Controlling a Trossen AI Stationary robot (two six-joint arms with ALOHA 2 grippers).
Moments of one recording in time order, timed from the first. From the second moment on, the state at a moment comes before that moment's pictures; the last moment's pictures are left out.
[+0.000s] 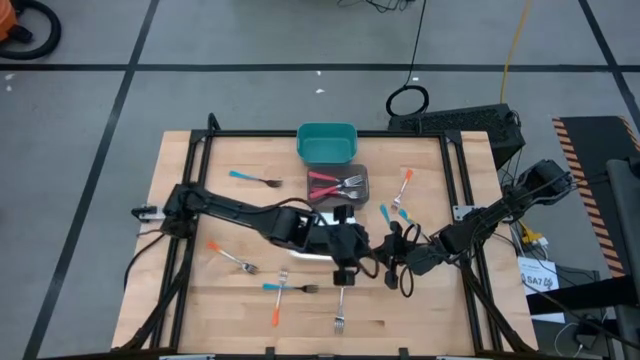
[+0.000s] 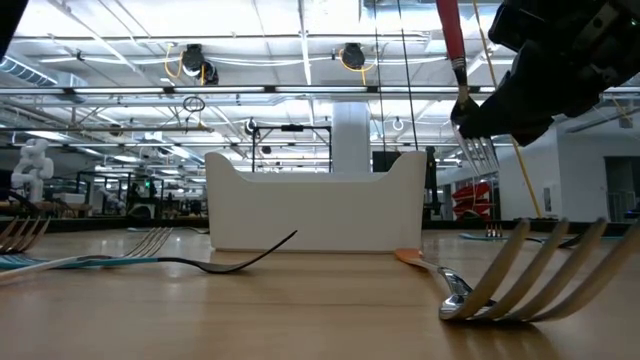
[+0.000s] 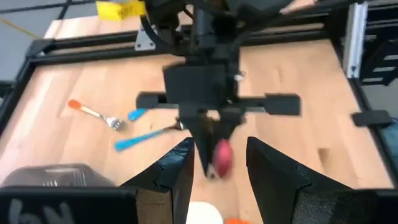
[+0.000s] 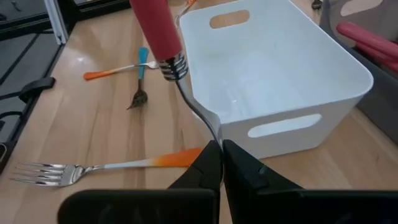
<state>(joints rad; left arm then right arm) -0.27 2.03 2.01 -0.67 -0.26 -0.07 0.53 1.30 0.45 0.25 0.52 0.56</state>
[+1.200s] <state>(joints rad) -0.25 2.07 2.04 -0.75 -0.25 -0.09 0.53 1.30 0.45 0.21 0.53 0.59</state>
